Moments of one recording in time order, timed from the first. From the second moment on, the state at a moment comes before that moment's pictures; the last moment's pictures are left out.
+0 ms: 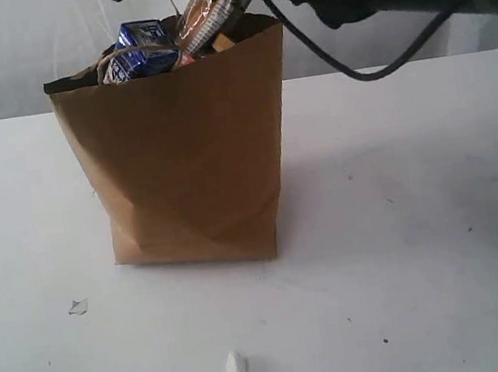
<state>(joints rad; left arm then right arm) 0.04 0.00 0.02 0.25 0.52 -0.08 0.68 1.72 -1.47 0.88 -0.14 -1.03</state>
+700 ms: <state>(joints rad) 0.04 0.00 0.02 0.25 0.52 -0.08 0.67 1.72 -1.32 0.89 -0.08 -1.04</state>
